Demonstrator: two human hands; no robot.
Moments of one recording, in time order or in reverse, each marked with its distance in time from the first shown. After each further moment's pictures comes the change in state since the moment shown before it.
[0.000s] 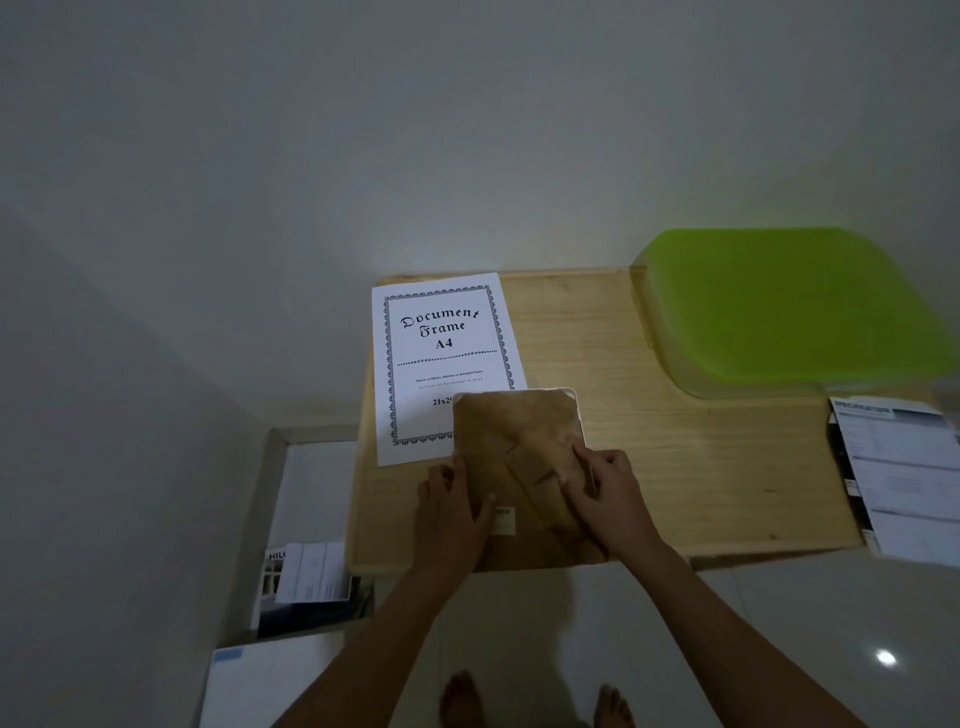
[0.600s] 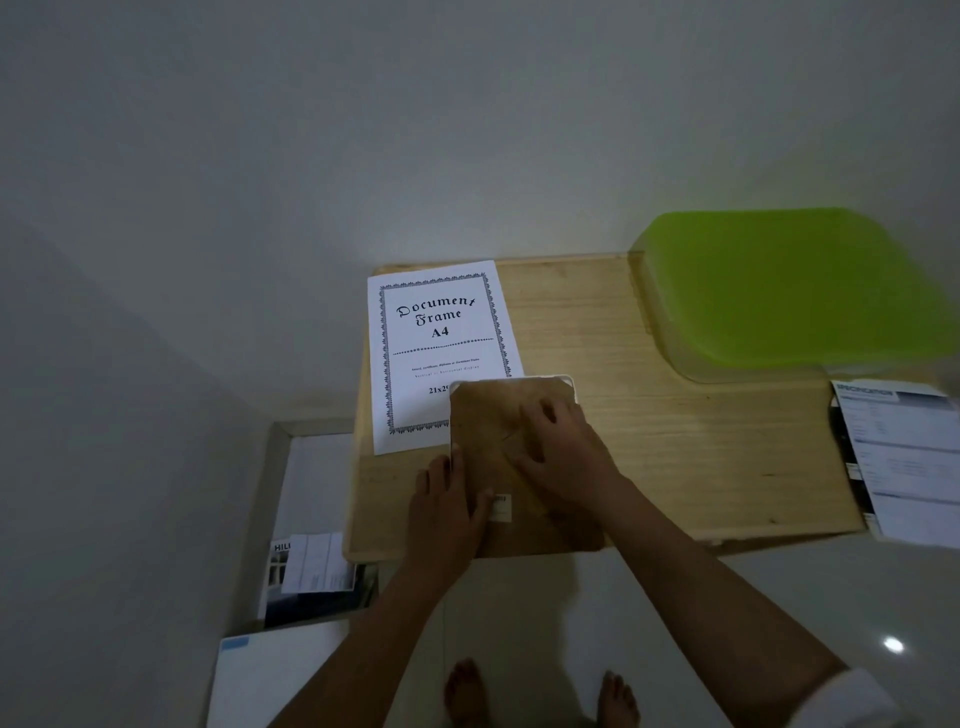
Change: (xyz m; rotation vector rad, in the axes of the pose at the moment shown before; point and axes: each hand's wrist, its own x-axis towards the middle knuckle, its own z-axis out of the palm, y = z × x) left_hand -0.006 -0.008 0.007 0.196 0.025 0.079; right_hand 0.031 -0.035 0.010 -0.447 -0.102 -0.332
